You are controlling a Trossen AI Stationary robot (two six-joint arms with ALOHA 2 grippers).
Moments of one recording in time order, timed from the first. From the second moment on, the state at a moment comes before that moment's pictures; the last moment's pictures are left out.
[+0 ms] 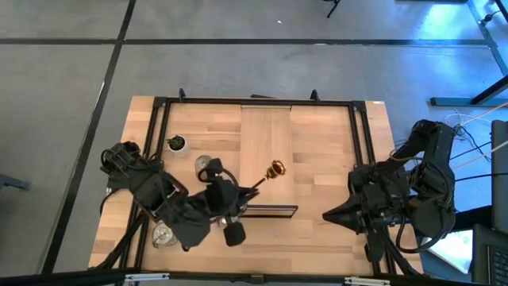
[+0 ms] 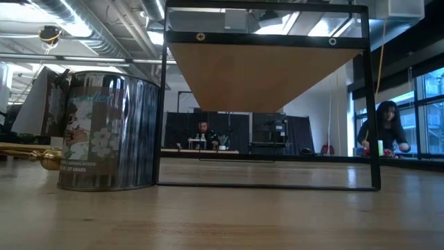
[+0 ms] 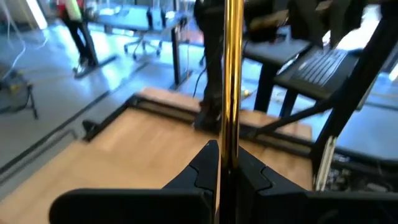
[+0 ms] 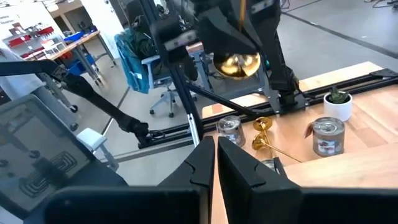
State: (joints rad) left arm -0.64 1.85 2.31 -0.95 -0.97 -0.48; right arm 0.99 1.35 1.65 -0.63 0.85 0.62
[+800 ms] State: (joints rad) left arm -0.52 1.72 1.70 -0.14 -0.71 -0.35; right arm 1.02 1.36 1.65 -0.68 0.78 0.63
